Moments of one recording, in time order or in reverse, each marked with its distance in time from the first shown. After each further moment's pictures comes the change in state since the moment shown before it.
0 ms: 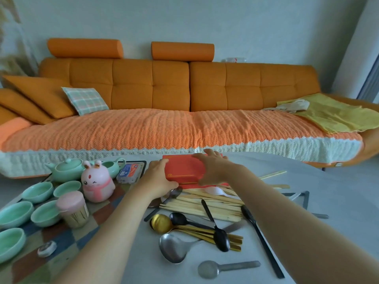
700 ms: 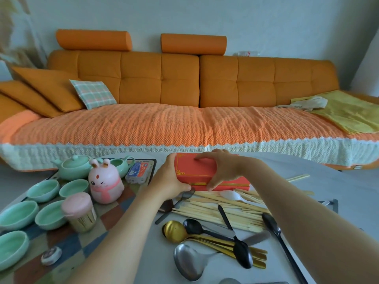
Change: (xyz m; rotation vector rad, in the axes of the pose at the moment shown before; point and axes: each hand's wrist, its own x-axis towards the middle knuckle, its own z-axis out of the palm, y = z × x) left_hand 0.014 -0.011 0.005 -0.163 -0.004 -0.001; right_hand 0.035 0.002 -0.005 0.141 -0.145 -0.049
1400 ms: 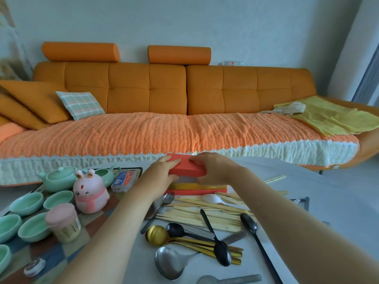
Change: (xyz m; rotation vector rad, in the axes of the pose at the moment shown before) left_hand -0.001 0.036 -0.011 0.213 0.014 0.221; right_hand -0.031 0.009 -0.006 -0.101 0.255 -0.102
